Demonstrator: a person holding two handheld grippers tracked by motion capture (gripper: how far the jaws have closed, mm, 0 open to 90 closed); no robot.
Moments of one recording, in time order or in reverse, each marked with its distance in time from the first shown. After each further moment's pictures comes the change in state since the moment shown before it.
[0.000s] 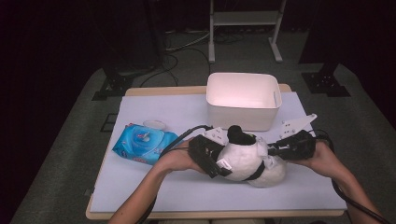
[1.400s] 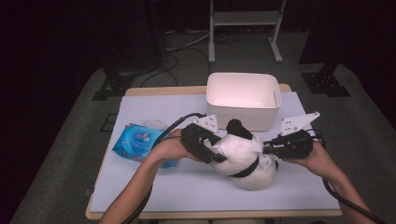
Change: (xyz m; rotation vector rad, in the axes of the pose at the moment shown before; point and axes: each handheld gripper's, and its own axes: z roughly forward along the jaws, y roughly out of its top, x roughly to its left) left arm 0.004 0.018 -0.038 -0.015 0.035 0.036; right arm 0.003 0.010 -0.002 -0.140 0.060 0.026
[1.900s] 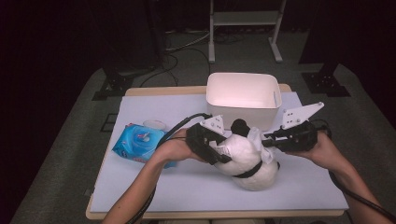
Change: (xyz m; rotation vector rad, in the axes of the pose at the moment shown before) left arm -0.007 0.013 0.004 0.015 0.014 0.032; right arm 0.004 0.033 -0.019 0.032 -0.031 -0.090
